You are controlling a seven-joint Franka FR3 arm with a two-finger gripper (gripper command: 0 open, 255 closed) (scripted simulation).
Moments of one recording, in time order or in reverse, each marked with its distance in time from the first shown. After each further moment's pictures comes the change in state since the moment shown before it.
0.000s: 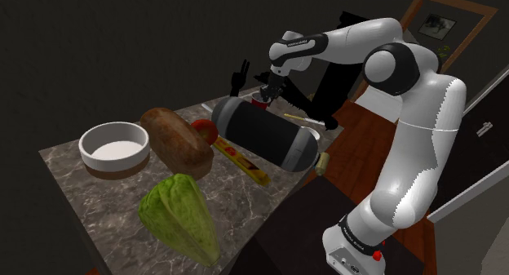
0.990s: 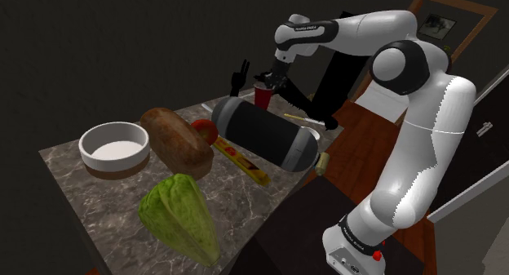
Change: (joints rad) arm 0.003 -0.054 -0.006 0.085 -0.017 -0.138 0.019
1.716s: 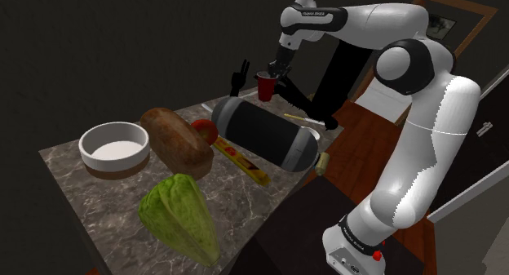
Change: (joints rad) arm -0.001 -0.025 -0.003 0.111 -0.009 -0.134 0.016
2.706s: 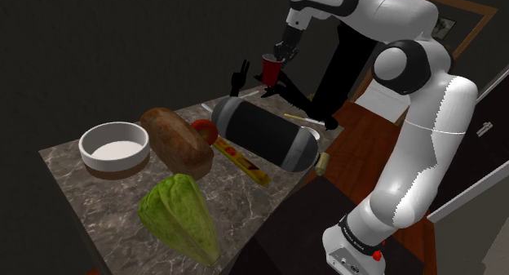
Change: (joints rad) arm -0.012 0.016 -0.003 0.225 0.000 -0.208 0.012
